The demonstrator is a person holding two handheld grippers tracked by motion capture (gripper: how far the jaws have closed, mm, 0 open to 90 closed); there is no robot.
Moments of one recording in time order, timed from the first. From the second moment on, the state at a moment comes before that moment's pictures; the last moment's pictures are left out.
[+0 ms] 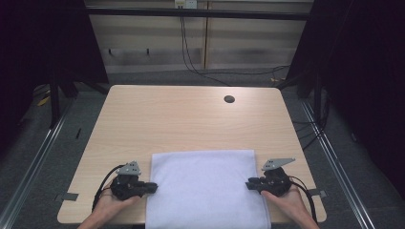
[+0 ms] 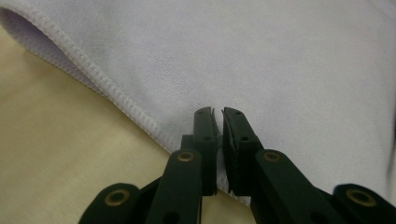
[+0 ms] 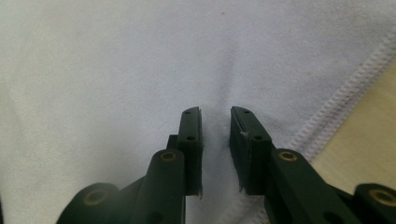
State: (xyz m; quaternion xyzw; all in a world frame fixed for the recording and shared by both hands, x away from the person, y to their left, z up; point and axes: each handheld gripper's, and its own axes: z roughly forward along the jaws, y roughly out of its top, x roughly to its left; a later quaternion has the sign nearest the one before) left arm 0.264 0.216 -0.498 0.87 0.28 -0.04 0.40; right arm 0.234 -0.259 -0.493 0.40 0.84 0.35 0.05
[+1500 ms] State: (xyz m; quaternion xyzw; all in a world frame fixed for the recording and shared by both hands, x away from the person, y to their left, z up) left arm 0.355 0.215 -0.494 0.83 0.34 -0.01 0.44; right arm 0.330 -0.283 -0.493 0.44 0.80 0.40 0.05
